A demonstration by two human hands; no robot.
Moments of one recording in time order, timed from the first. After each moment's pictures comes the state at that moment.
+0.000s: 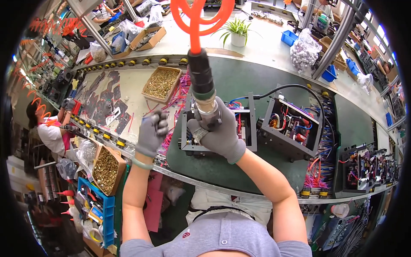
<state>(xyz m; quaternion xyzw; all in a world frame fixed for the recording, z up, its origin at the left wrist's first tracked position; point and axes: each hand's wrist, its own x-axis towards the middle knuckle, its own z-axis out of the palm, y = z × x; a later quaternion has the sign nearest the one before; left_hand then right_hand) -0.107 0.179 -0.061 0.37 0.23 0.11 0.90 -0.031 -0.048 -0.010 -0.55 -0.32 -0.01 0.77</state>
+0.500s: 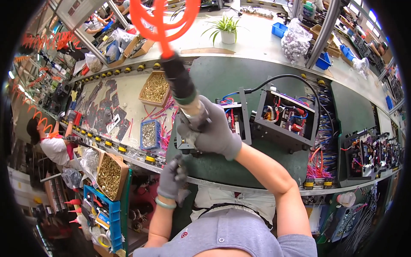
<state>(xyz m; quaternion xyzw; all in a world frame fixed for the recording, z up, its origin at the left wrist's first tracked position) -0.226 0.078 -0.125 0.23 0.26 0.03 0.94 -0.043 -0.071 0.010 -0.52 -0.36 0.09 0.77</state>
